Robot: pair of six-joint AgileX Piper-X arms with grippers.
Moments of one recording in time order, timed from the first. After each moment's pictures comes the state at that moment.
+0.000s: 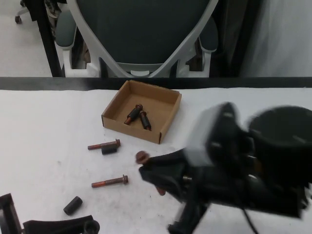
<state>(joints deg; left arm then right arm) -33.3 11.8 0.7 -0.7 25.8 9.3 49.6 68.4 -31.5 -13.6 -12.4 -2.7</state>
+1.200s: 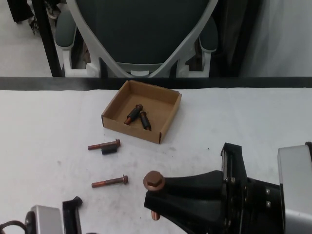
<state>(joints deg) -45.6 45.9 0.7 -32.6 25.1 15.0 54.9 63.6 -17.0 -48.0 -20.5 1.8</state>
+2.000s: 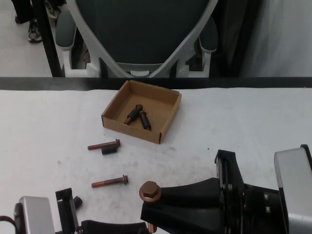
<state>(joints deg) -45.7 45.9 0.7 -37.4 24.0 11.9 55.9 63.6 -17.0 -48.4 -22.2 4.1</state>
